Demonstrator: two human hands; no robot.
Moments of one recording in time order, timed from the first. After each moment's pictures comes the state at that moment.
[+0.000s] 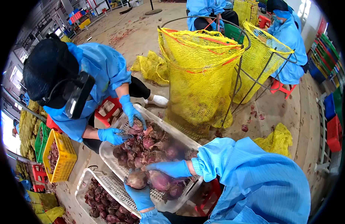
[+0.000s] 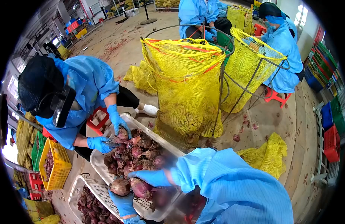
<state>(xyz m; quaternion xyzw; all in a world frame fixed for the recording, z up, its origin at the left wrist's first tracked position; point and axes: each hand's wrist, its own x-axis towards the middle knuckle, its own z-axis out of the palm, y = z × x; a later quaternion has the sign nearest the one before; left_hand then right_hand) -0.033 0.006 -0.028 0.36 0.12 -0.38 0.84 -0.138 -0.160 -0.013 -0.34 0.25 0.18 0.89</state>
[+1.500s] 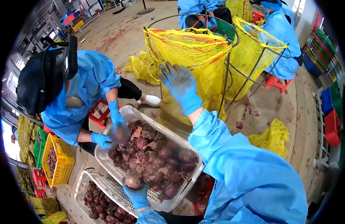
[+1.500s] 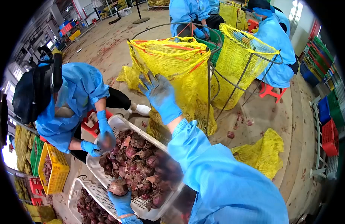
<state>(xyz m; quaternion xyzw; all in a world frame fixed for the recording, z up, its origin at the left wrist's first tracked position) -0.040 0.011 -0.050 0.42 0.13 -0.39 0.81 -0.151 -0.416 0.065 -0.04 -0.03 -0.47 0.88</state>
